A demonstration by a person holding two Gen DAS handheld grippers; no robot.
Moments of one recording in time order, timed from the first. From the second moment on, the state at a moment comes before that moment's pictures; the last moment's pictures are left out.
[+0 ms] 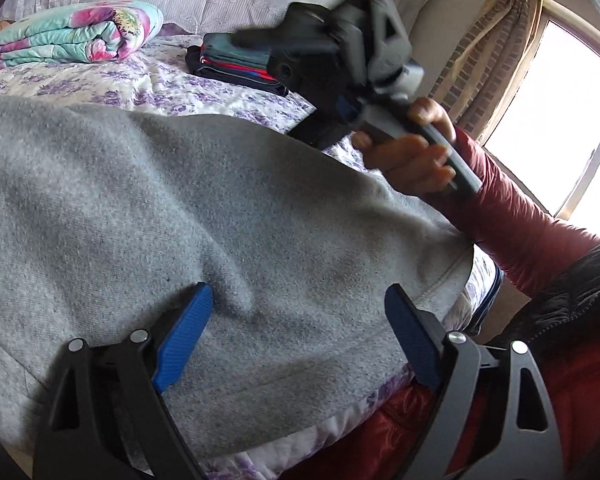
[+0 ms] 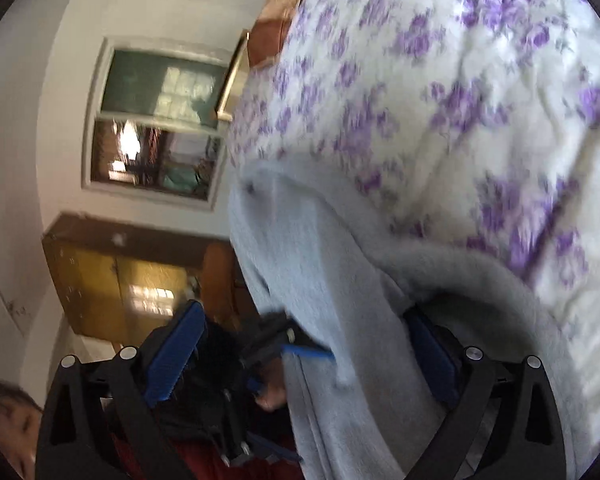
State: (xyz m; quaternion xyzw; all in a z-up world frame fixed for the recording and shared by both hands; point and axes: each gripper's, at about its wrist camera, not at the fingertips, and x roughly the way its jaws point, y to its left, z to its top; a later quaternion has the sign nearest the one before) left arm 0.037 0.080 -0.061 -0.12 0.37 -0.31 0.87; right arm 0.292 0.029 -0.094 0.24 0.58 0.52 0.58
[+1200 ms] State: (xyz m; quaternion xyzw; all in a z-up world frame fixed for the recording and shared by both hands) left arm 0.017 0.213 -0.034 -0.30 0.36 -0.16 0.87; right arm 0.250 0.002 -0.074 0.12 0.48 0.38 0.78
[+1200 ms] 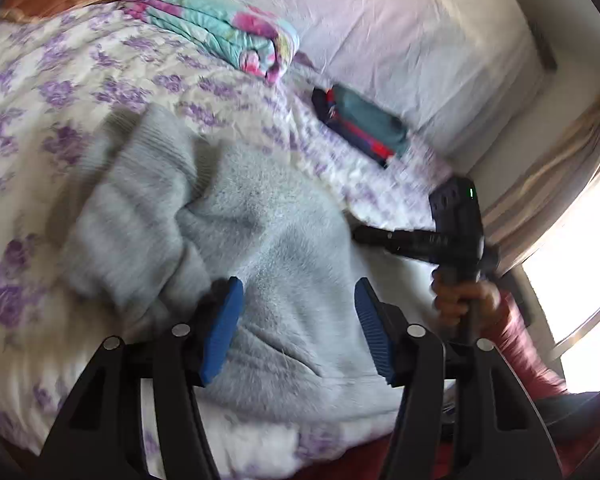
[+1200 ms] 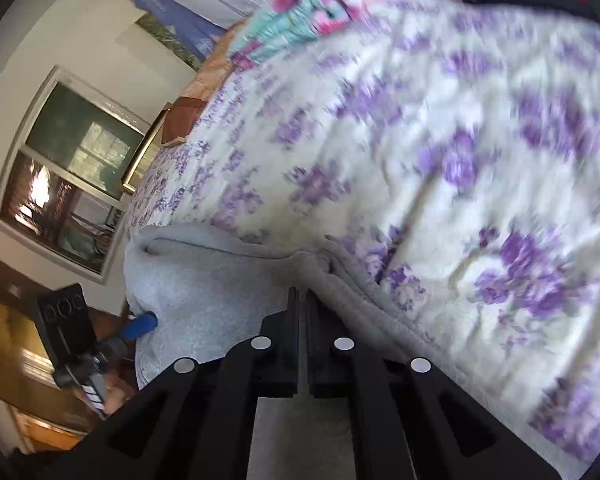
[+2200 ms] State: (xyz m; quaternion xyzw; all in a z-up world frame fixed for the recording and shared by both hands) left arm 0.056 0.195 -0.051 -0.08 0.38 0.10 0.91; right arm 0.149 -0.044 -0.080 0.07 0.42 0.30 0.85
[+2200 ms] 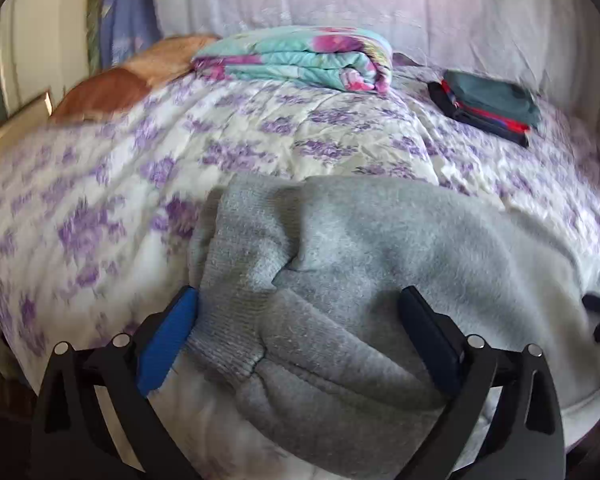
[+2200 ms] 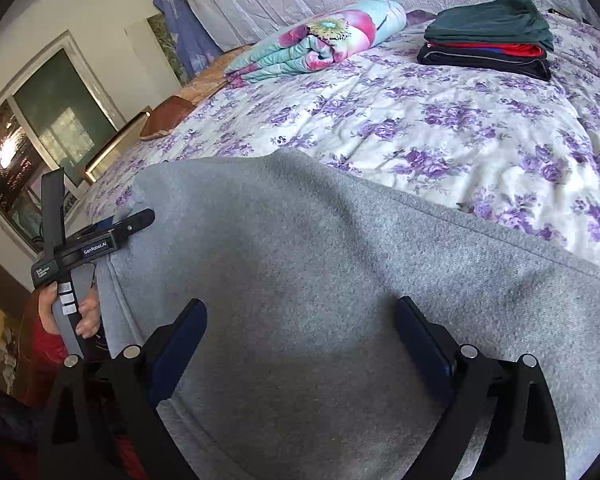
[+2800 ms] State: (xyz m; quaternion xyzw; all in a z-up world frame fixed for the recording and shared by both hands) left arm 0.026 0.149 -0.045 -0.11 0.37 0.00 0.92; right arm 0.017 -0.246 -0.064 0.19 0.34 0.17 0.91
